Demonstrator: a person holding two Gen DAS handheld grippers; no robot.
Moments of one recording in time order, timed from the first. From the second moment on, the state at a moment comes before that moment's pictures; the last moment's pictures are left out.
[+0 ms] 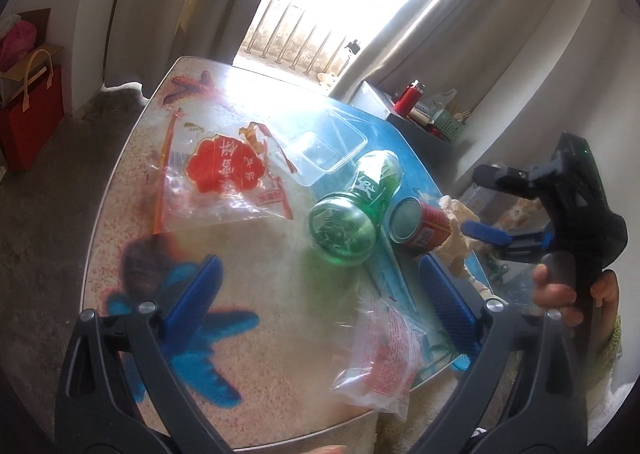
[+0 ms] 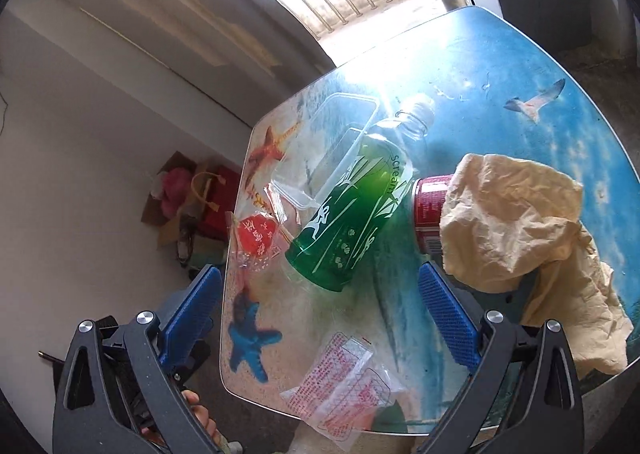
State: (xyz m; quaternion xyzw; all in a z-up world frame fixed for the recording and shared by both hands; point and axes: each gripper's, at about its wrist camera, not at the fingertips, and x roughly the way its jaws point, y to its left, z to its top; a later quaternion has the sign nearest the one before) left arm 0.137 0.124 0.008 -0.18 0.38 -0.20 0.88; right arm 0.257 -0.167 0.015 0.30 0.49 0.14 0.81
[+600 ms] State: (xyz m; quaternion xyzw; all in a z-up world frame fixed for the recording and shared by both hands) left arm 0.133 0.135 0.001 -0.14 0.39 -0.20 0.88; right arm 0.322 -0.141 -0.067 0.37 0.55 0.03 0.75
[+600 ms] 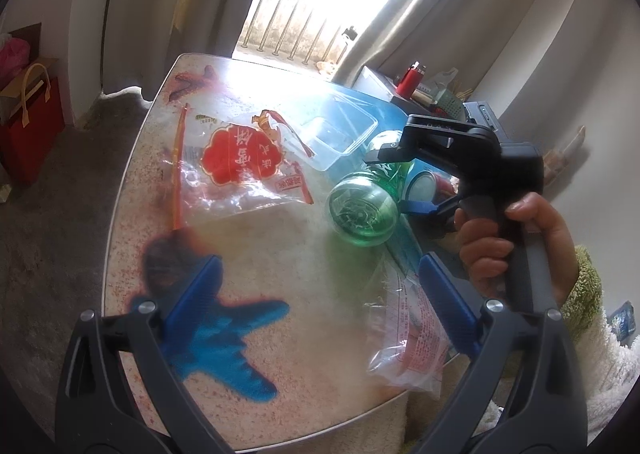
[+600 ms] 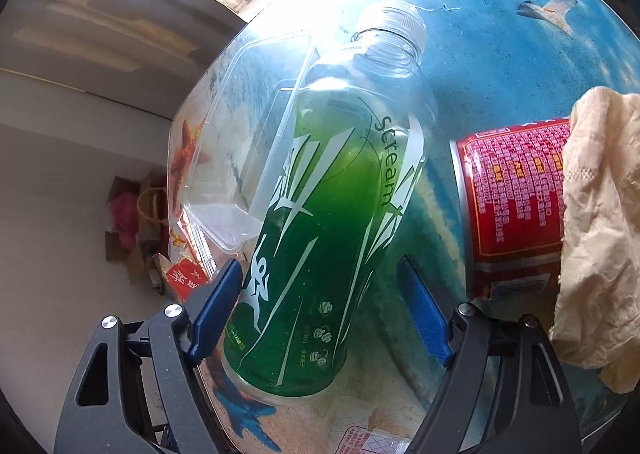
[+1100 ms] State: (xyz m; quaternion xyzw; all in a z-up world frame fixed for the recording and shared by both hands) left arm 0.130 0.146 0.013 -0.15 0.38 -0.20 0.89; right arm 0.317 -0.149 -0.076 0.43 0.52 0.05 0.73
